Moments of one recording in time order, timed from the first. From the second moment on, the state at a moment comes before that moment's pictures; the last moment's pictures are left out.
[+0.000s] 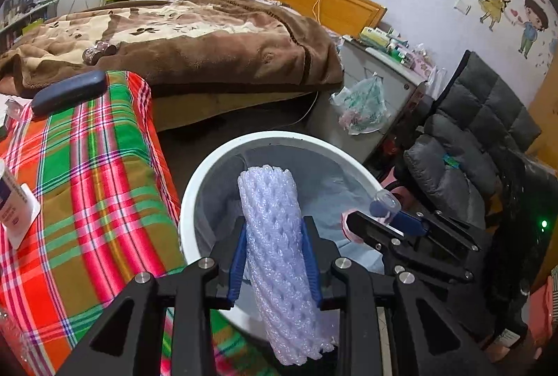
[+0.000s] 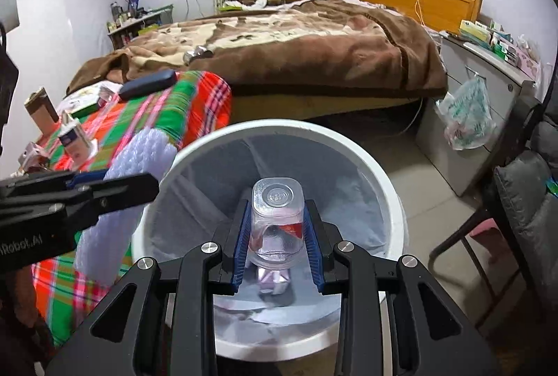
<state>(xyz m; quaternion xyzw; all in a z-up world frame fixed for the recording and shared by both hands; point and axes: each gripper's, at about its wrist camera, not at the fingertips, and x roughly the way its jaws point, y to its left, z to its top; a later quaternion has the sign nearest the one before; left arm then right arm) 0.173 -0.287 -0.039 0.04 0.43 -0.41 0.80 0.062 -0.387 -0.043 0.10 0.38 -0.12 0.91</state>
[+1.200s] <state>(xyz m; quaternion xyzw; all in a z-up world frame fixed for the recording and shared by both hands) 0.155 -0.159 -0.008 0.00 0.39 -0.33 0.86 0.054 -0.340 -0.019 0.09 0.35 -0.08 0.93</state>
